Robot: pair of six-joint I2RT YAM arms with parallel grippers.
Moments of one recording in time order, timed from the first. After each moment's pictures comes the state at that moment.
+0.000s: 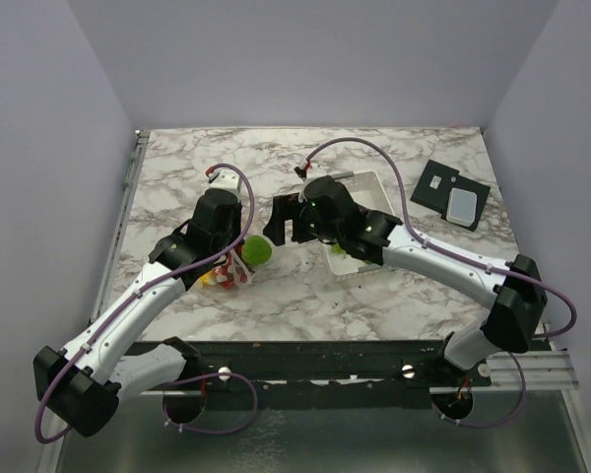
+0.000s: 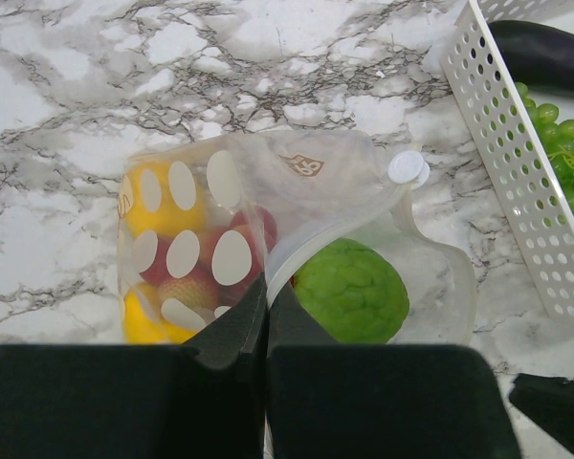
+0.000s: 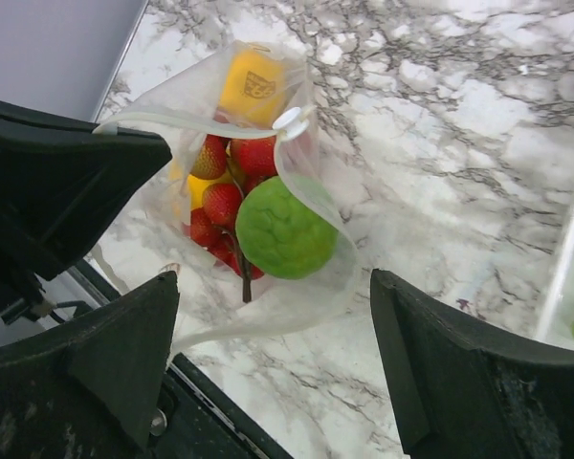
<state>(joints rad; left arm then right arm) -0.56 1.03 0.95 -0.52 -0.35 -0.26 0.95 1.58 1.32 -0.25 0.09 0.55</state>
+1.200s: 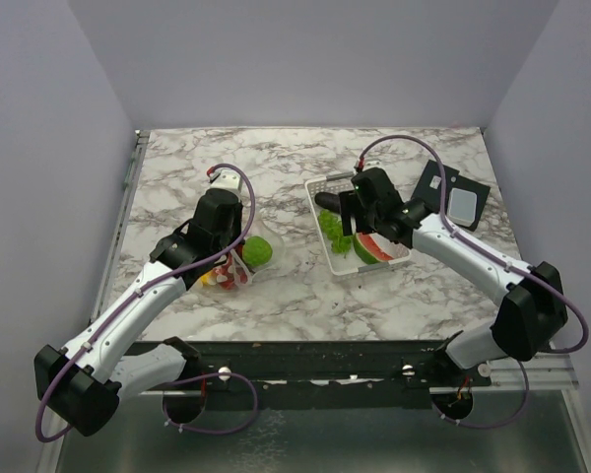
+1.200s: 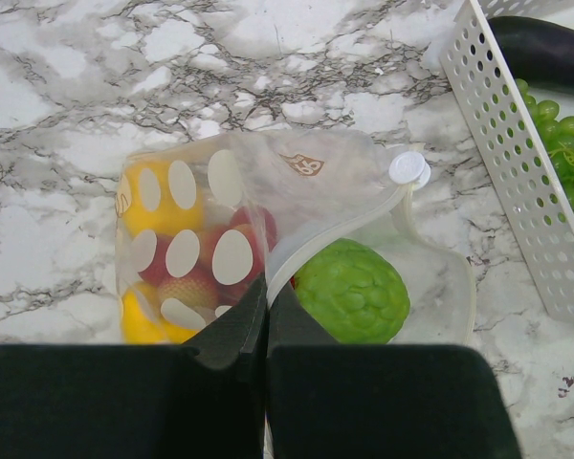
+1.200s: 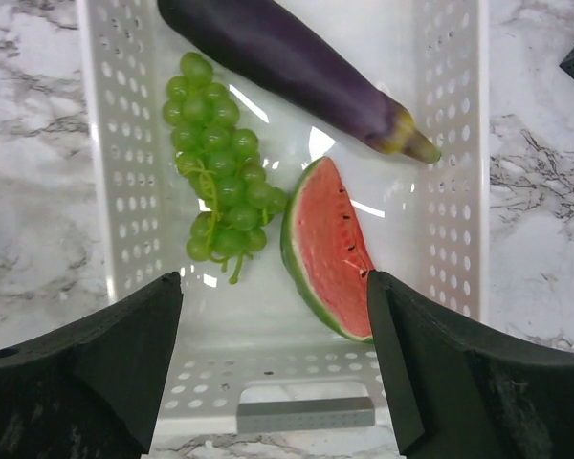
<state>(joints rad) -0.56 1.04 0.95 -0.52 -0.35 -0.26 0.67 1.45 1.18 -0.55 0.34 0.32</state>
